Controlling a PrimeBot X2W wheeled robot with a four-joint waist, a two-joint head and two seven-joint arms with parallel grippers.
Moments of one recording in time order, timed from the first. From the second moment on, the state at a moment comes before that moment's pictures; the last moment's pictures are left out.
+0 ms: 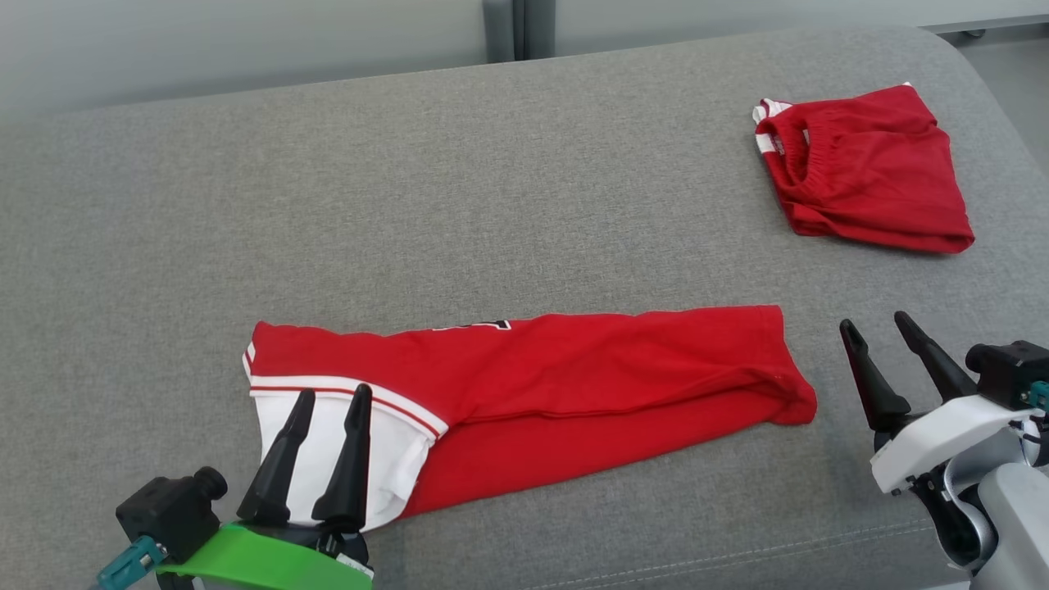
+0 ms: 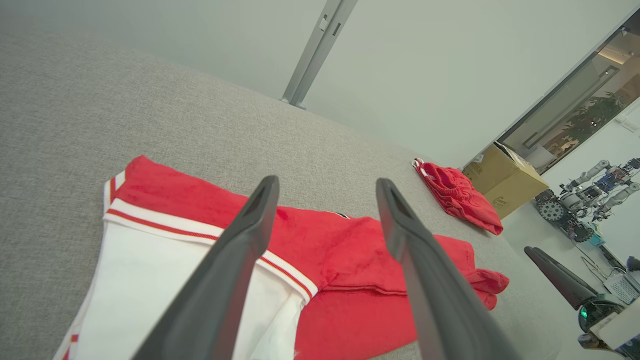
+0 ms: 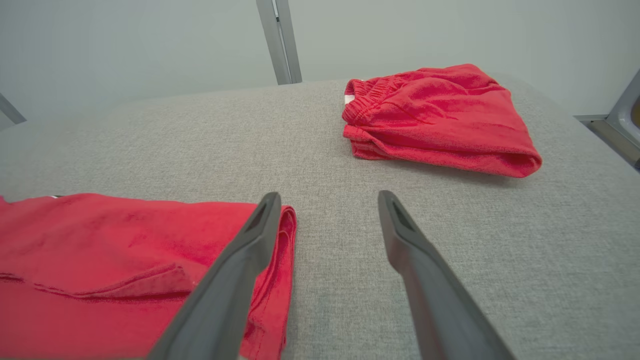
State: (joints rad) left arm 0.15 0.10 -0.26 -0.23 -0.68 0.02 -0.09; right arm -0.13 -0.37 0.29 0.37 0.49 0.11 -0.25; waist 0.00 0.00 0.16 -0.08
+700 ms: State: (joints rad) left arm 0.14 0.09 -0.24 -0.21 -0.67 0.04 -0.11; right arm -0.20 -0.32 0.35 0.56 0.56 0.12 -0.08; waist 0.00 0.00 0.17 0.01
